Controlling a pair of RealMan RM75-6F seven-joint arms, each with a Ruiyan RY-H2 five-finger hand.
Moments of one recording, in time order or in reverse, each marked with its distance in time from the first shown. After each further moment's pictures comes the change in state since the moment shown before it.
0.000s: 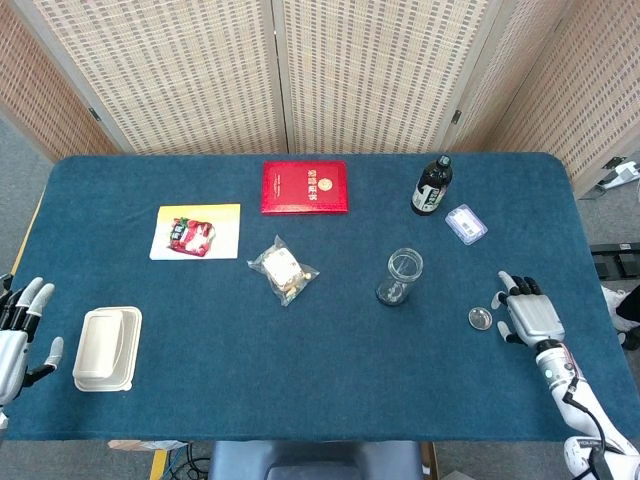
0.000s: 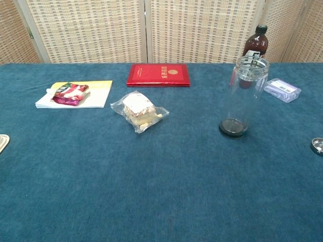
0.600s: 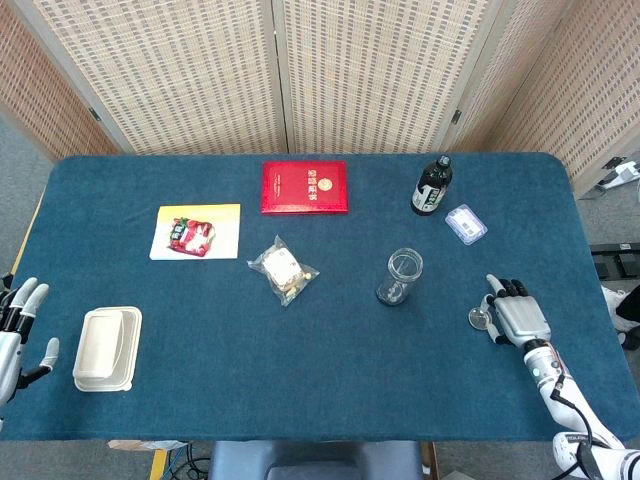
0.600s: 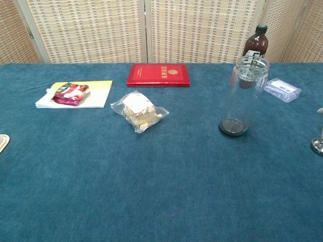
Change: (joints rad) left arm 0.010 0.013 0.000 -0.004 0.008 0.018 -0.030; right arm 0.026 -0.046 -0.008 0.030 0.009 -0.032 -0.010
